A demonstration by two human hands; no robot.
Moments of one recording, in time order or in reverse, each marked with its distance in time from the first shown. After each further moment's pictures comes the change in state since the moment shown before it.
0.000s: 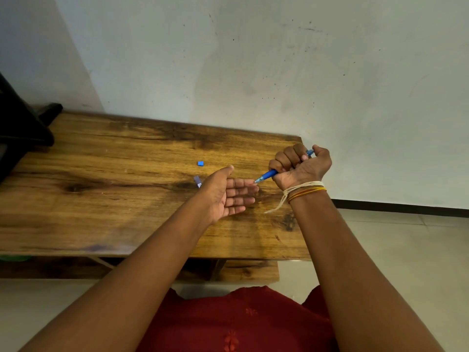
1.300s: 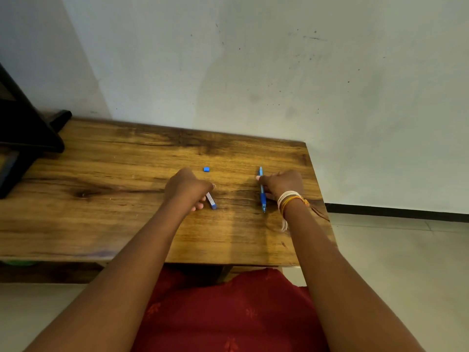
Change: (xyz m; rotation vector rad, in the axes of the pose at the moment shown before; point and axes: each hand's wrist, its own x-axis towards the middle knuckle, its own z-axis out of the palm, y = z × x) left_hand 0.004 0.017 -0.055 0.707 0.572 0.155; right_hand 0.019 0.036 -0.020 -1.297 0.338 -0.150
